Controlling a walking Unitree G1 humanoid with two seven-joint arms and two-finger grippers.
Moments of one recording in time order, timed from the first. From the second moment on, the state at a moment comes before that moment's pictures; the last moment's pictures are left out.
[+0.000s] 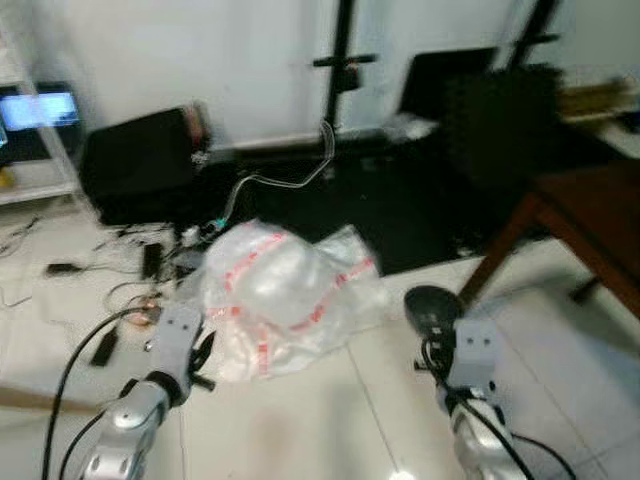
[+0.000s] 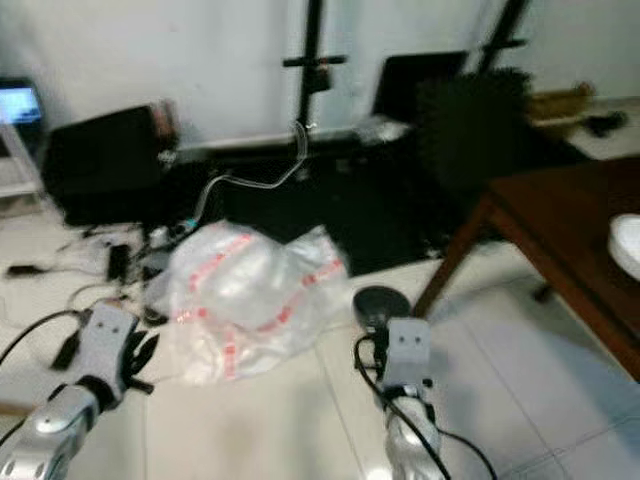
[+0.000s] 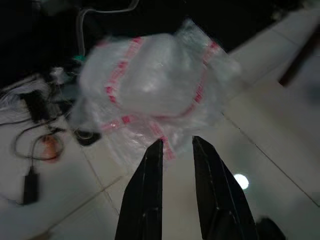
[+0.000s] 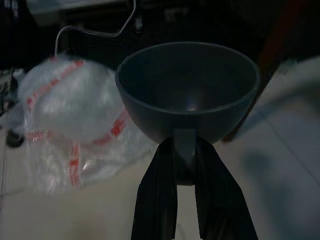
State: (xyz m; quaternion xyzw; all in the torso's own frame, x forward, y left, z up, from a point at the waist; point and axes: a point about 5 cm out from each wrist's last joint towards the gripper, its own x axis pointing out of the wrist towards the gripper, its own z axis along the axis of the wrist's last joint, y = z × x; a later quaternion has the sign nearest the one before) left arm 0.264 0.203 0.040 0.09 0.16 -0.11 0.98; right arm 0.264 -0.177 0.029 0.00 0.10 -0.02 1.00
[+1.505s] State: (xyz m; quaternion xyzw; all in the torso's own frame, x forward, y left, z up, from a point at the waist) left arm 0.319 0.146 0.196 0.00 -0.09 -0.18 0.98; right arm 0.302 -0.191 0.200 0.07 -0.20 -0.06 0.98
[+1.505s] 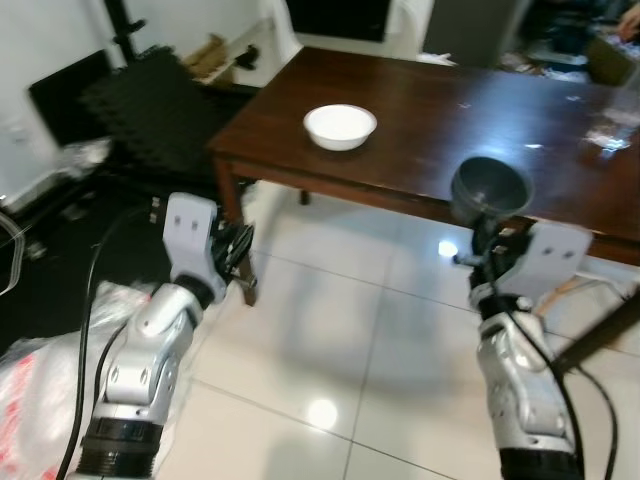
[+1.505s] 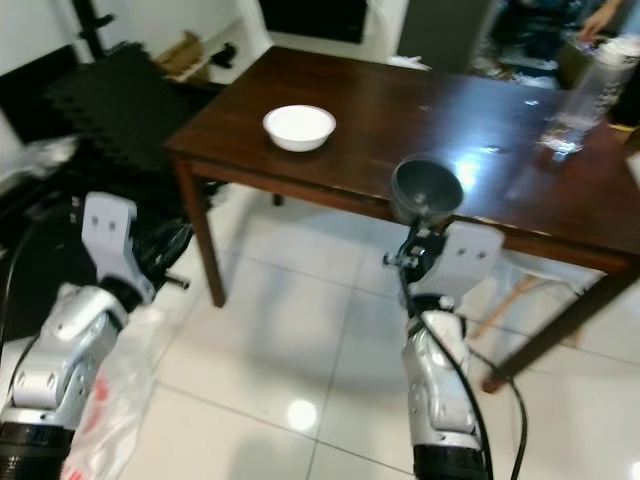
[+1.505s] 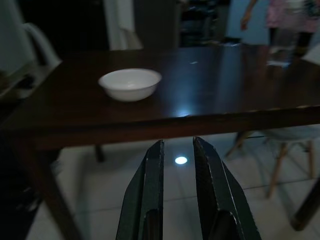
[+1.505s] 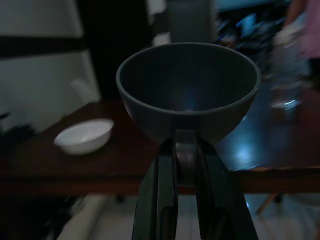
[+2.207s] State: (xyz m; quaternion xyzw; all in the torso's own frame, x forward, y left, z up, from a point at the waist) left arm 0.327 0.123 0.208 0.00 -0.11 -0.19 0.98; right arm 0.299 -0.178 0.195 0.10 -0.17 -0.05 0.98
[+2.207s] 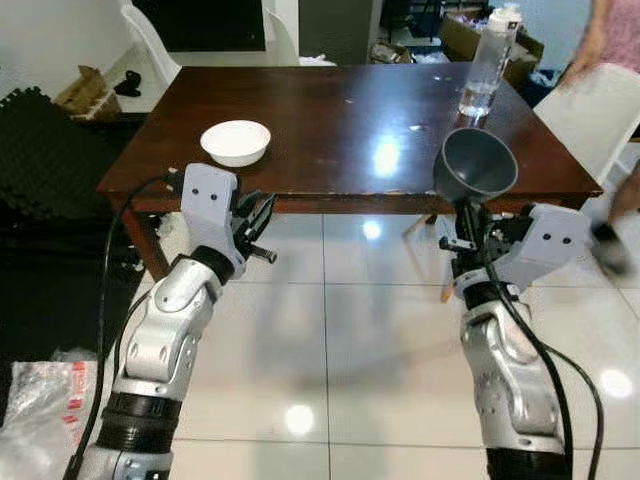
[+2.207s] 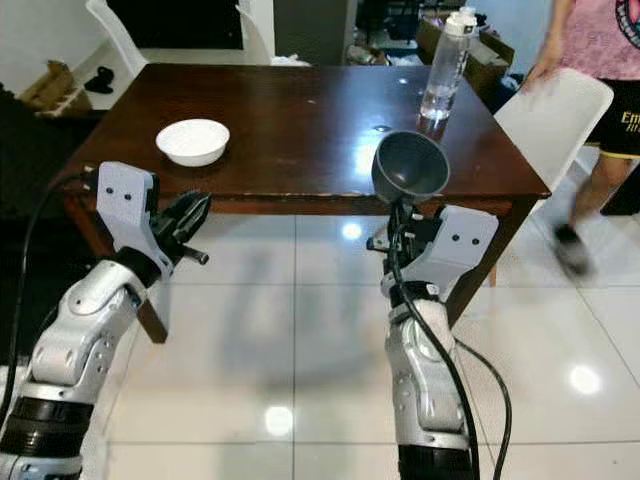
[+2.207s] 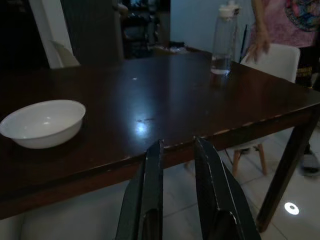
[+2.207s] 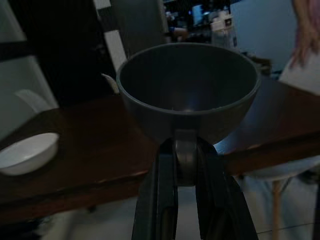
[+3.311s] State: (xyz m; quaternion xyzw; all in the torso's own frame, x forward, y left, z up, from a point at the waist) left arm 0.325 0.122 0.205 0.01 -0.11 -0.20 0.97; right arm 0.301 -0.162 0.193 0.08 -0.15 0.03 0.99
